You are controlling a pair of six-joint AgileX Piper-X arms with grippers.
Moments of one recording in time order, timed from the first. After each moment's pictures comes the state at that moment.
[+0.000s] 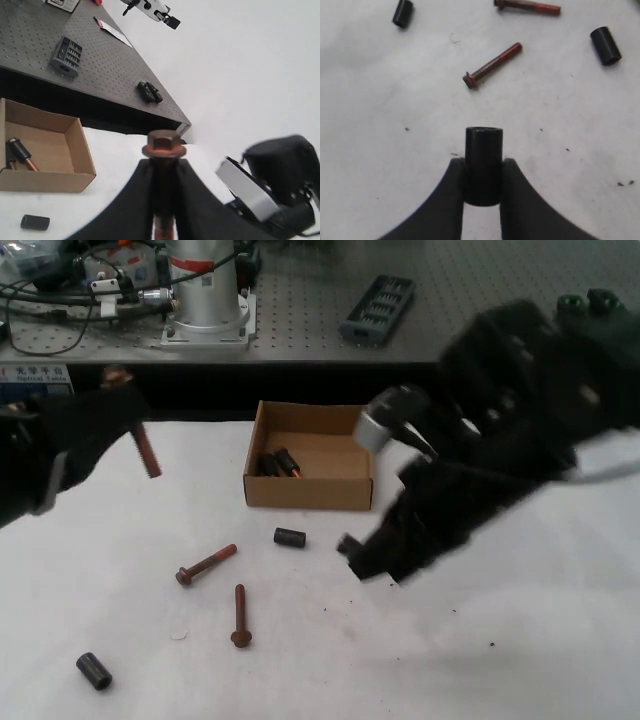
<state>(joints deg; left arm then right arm) -13.0 56.4 -27.2 -20.7 28.5 -39.7 37.1 90.3 -60.6 36.5 -30.0 -17.2</state>
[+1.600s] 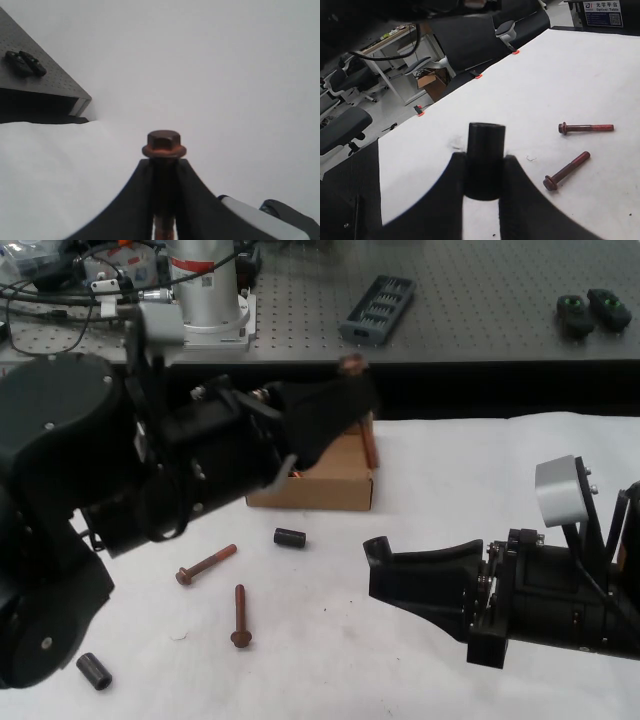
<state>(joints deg) -32.9 79.0 -36.9 -42.7 28.5 -42.7 37.1 74.3 -20.7 -36.3 -38.4 21.6</state>
